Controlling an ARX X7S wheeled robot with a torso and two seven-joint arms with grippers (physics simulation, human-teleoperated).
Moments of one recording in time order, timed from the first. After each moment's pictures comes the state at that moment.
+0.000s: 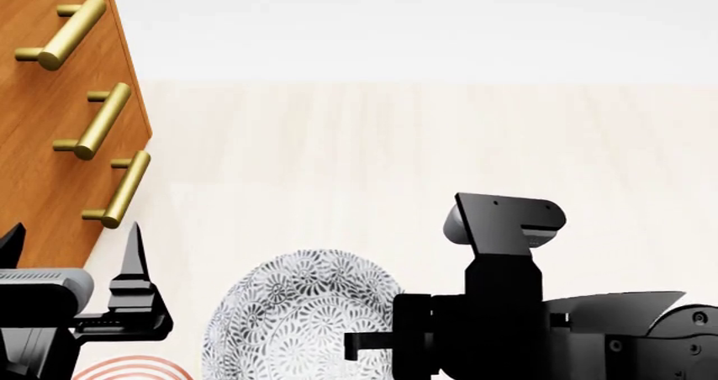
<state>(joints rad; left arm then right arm) -0.25 -0.25 0.18 0.42 -0.29 -0.47 -0.34 0.91 0.43 -0.21 0.17 1.62 1.45 0.71</state>
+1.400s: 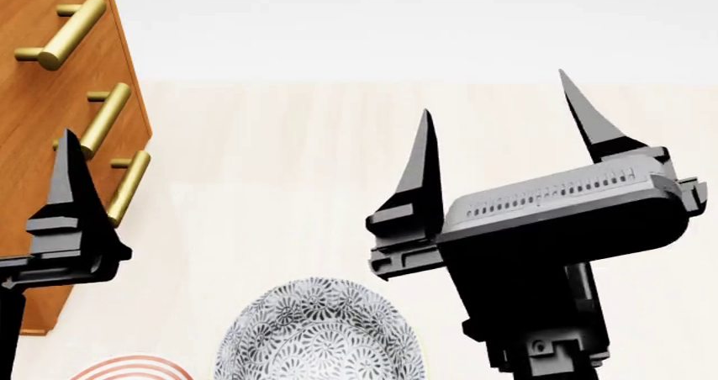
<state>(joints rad) -0.30 -0.23 0.13 0.57 -0.37 -0.33 -0.36 0.65 0.66 -0.52 -0.65 0.39 0.63 0.55</state>
